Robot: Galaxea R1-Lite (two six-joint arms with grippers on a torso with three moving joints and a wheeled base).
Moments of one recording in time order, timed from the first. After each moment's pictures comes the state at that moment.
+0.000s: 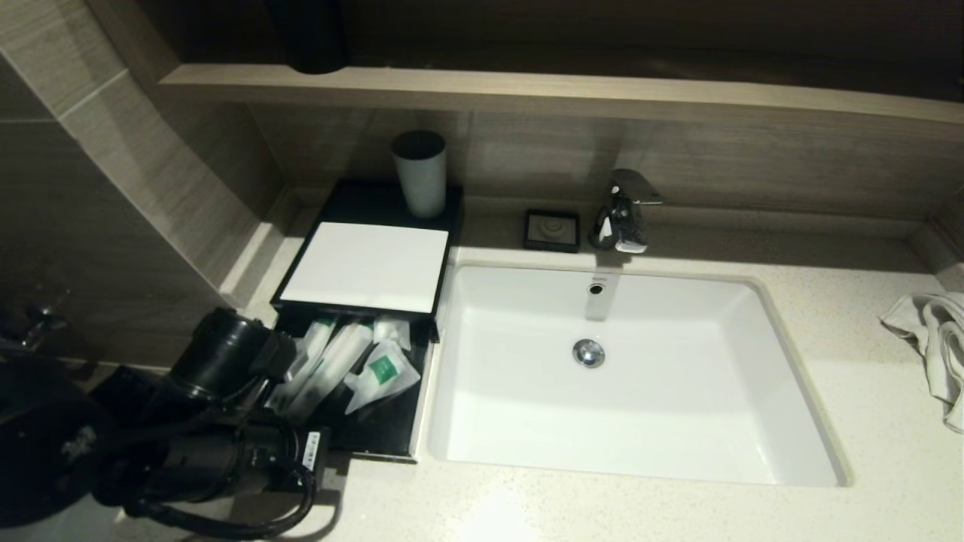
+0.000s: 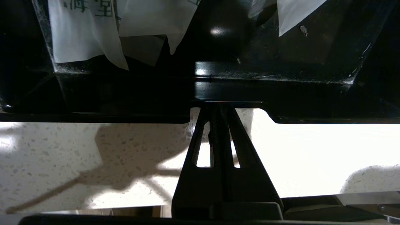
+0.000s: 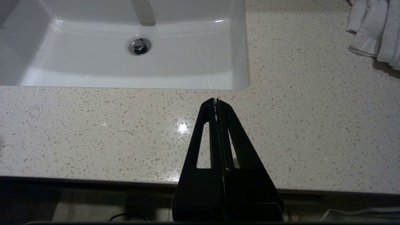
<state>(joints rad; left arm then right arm) -0.47 1.55 -0.73 0.11 0.09 -0.36 0.00 0.00 0.00 0.00 -0.01 0.04</state>
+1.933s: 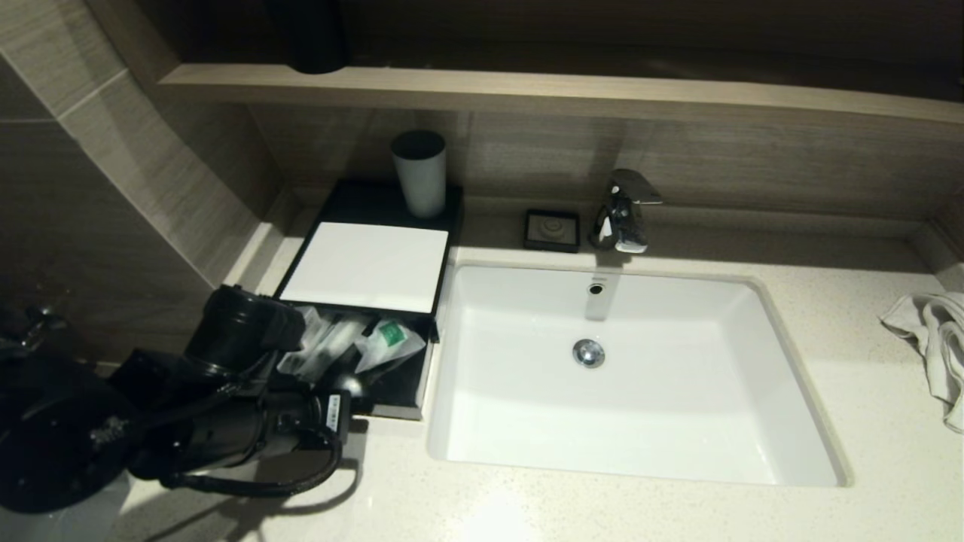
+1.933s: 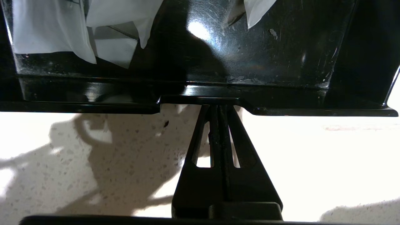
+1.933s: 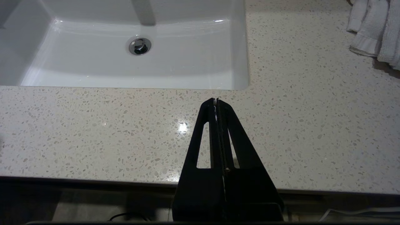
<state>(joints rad) -0.48 1.59 -0.75 -0.07 0.10 -0.35 0.00 0.00 0.00 0.00 -0.01 0.04</state>
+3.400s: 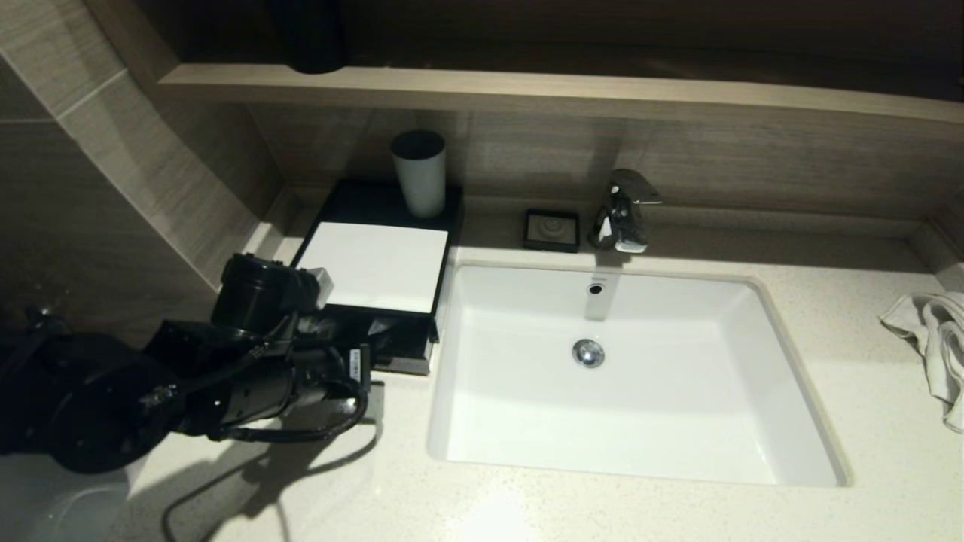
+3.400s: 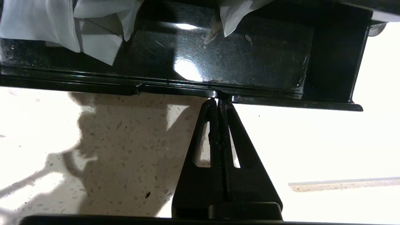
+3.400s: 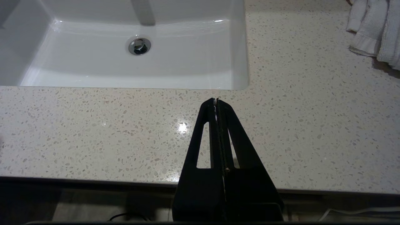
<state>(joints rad) -0.46 1.66 -0.83 -0.22 0.12 -0.35 0.00 0.00 0.00 0.00 -0.01 0.04</state>
